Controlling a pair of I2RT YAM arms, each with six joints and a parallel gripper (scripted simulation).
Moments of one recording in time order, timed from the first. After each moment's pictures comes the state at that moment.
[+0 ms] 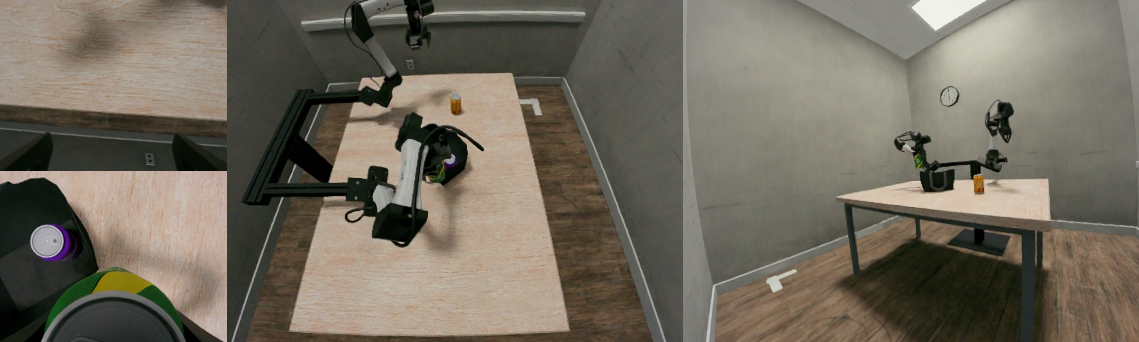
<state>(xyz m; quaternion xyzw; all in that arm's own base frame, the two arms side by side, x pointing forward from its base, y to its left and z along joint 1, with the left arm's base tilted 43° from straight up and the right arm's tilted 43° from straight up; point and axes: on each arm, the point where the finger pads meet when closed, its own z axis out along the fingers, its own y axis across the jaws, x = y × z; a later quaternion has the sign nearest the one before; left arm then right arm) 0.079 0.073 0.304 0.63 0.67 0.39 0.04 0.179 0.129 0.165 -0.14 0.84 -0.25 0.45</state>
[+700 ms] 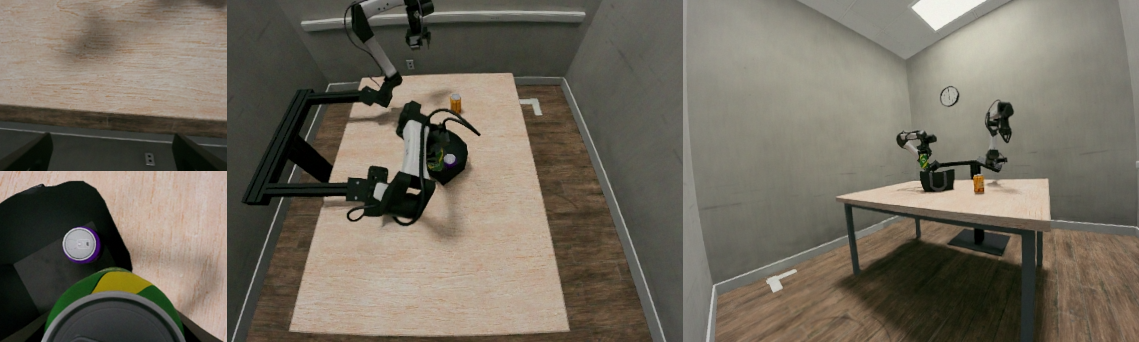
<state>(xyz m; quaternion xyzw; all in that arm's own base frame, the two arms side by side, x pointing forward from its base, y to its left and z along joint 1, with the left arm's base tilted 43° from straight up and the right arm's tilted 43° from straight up) 0.079 0.073 0.304 0.63 0.67 0.39 0.04 0.181 0.176 0.137 -0.14 0.84 -0.26 0.45</state>
